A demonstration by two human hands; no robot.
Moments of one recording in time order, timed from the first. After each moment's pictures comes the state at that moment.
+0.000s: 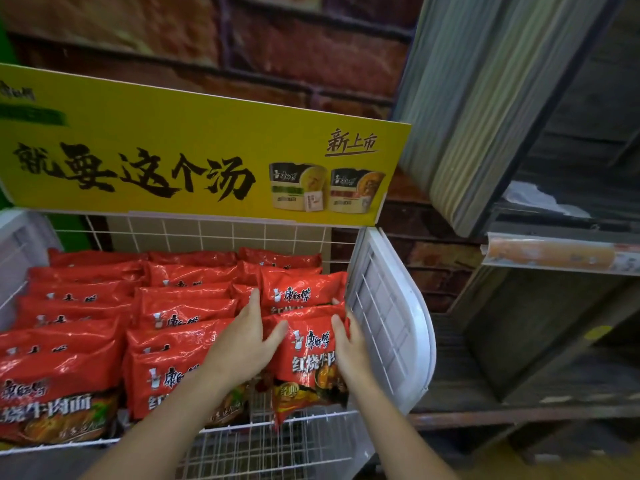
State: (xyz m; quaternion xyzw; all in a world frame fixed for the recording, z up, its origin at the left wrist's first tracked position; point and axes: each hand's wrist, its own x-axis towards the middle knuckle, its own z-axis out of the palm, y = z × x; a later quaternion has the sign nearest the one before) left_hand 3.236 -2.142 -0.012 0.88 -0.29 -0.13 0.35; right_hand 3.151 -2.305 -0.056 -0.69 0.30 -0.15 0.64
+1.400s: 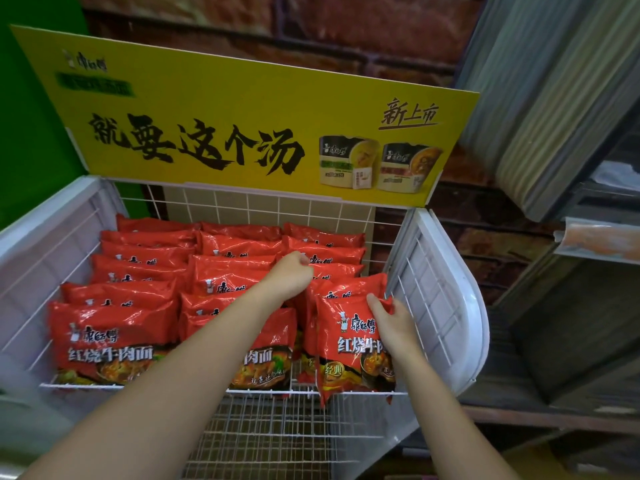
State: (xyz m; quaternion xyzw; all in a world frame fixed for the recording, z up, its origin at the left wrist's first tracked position) left_hand 3.284 -2.166 0.015 0.87 -0.15 -0.23 0.41; right_hand 3.163 -2.325 -0.067 -0.71 0.36 -0.11 0.60
